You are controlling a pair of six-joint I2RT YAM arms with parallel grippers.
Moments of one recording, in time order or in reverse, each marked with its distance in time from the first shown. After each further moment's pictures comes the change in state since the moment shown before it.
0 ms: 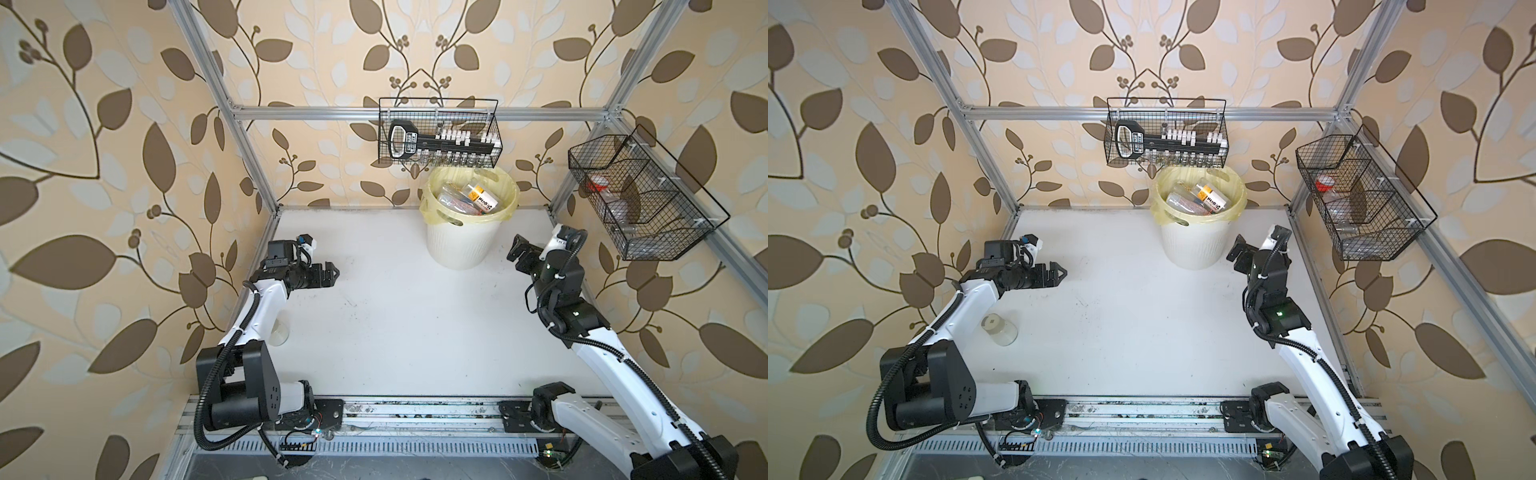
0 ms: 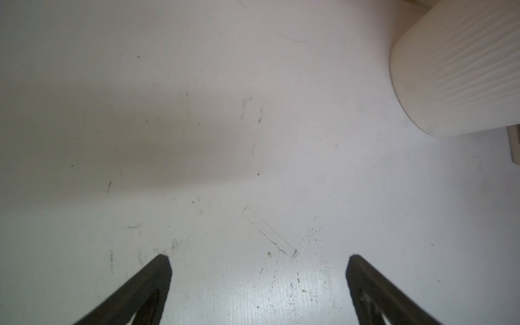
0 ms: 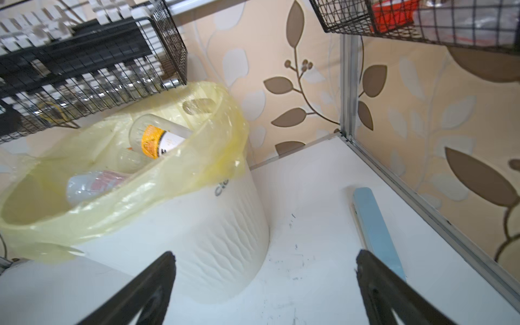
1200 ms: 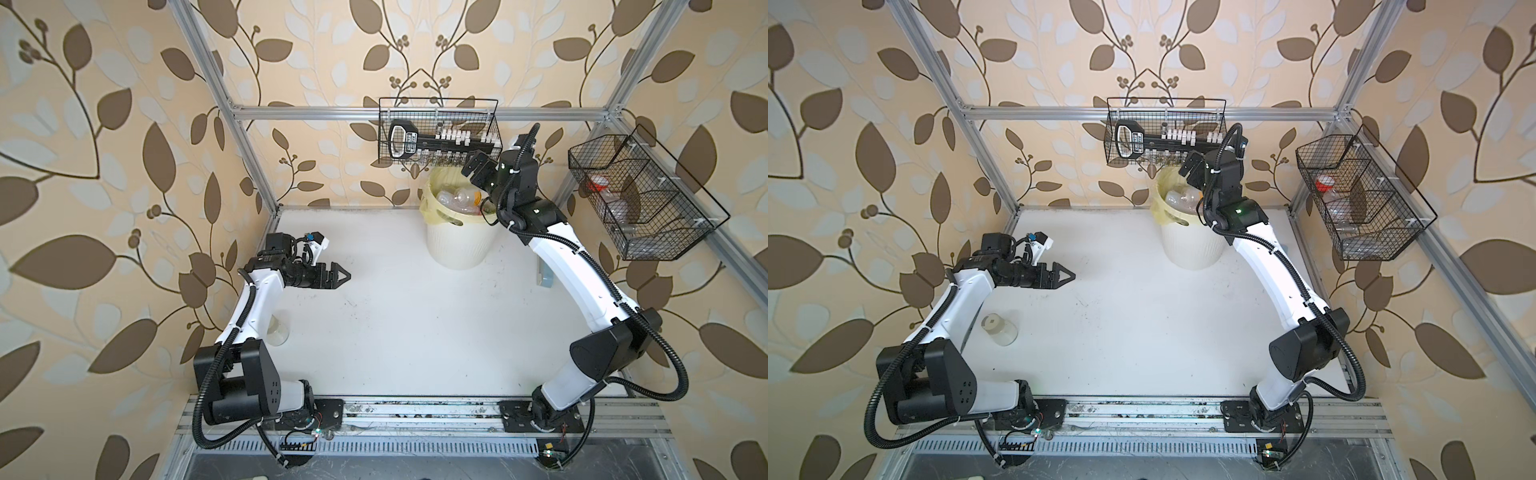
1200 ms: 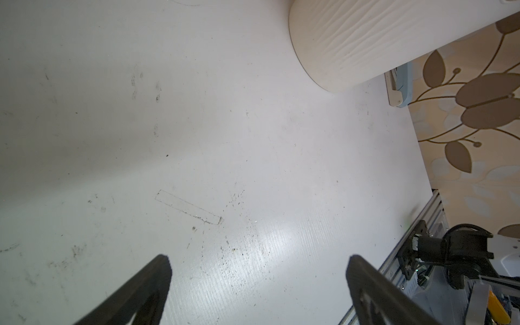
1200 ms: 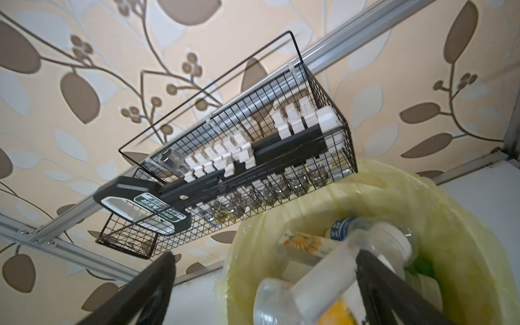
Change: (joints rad) left arm 0.000 0.042 0.193 -0.369 0.362 0.188; right arm 0.166 0.734 1.099 -0.322 -0.089 0.267
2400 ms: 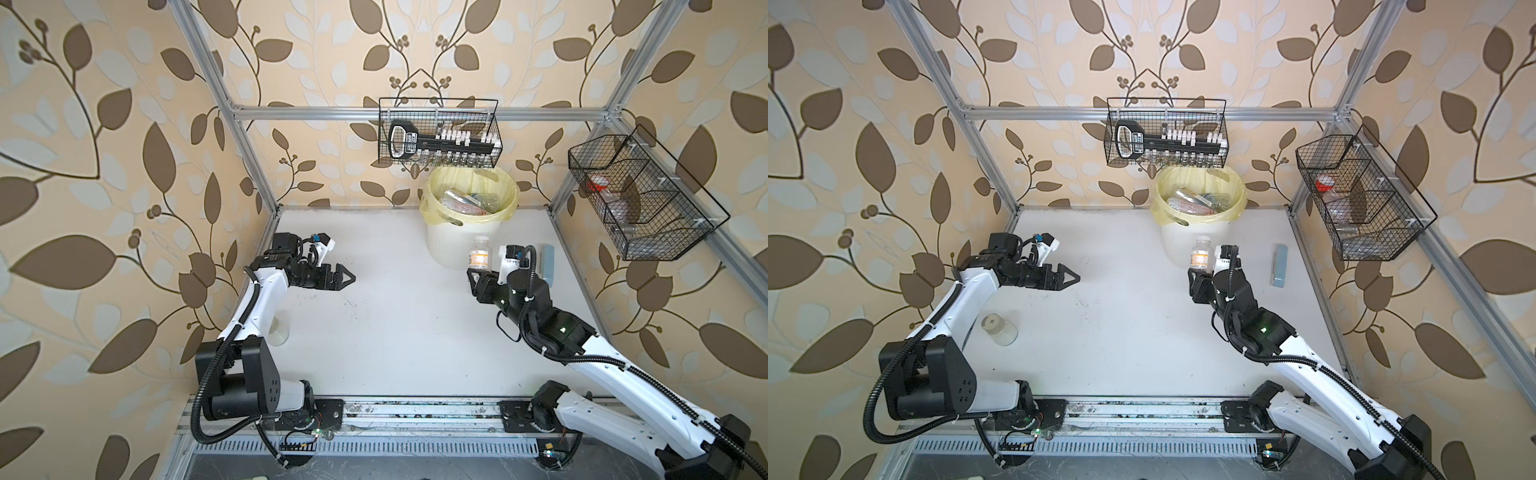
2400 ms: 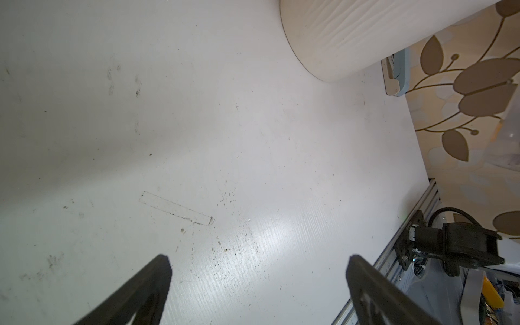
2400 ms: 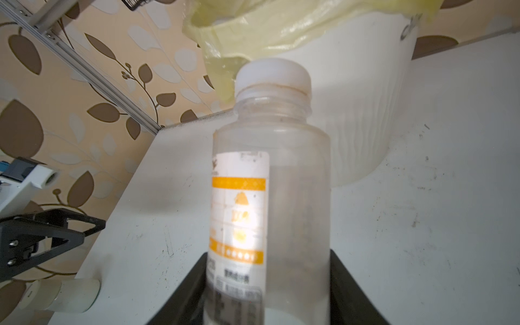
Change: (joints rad) left arm -0.043 0.018 0.000 -0.002 -0.002 0.000; right arm 0.259 -0.747 -1.014 0.061 -0.041 -0.052
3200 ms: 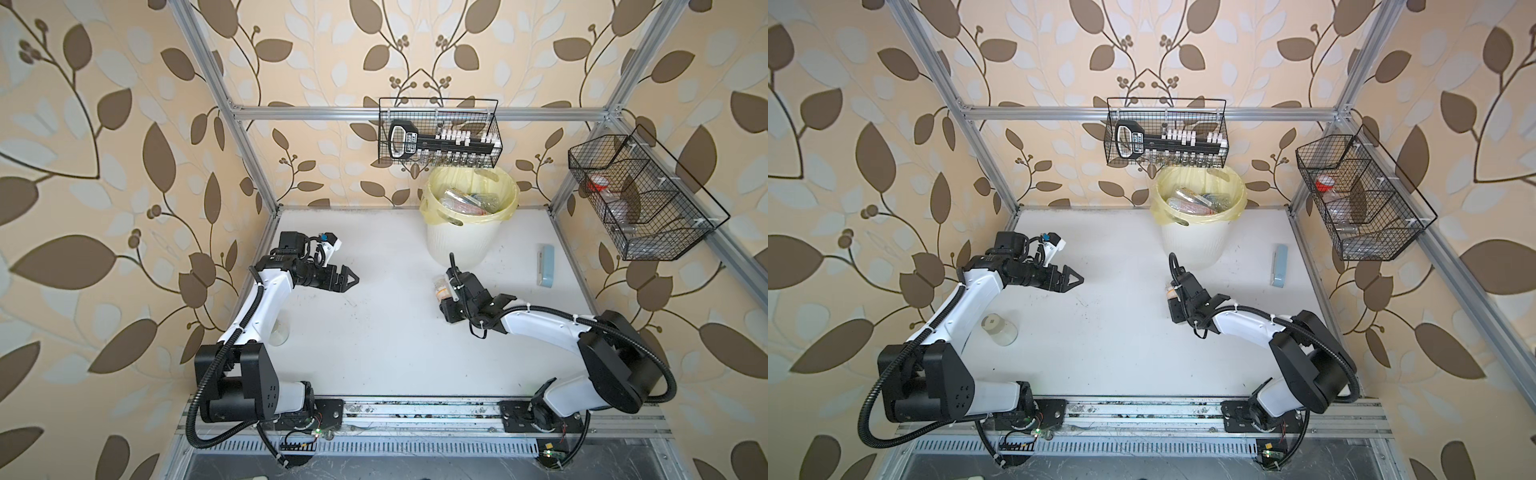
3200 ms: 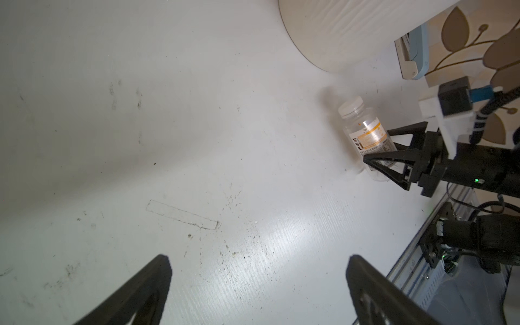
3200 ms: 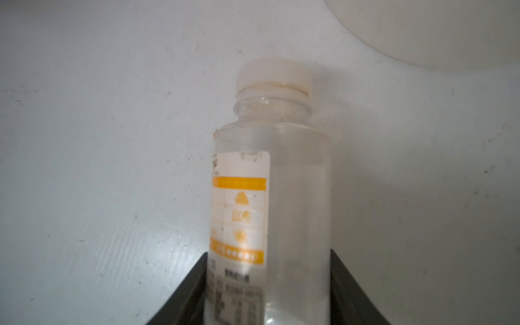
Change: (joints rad) left arm -0.049 -0.019 -0.001 0.024 -0.068 0.022; right arm 0.008 0.567 -0.058 0.108 -0.188 -0.225
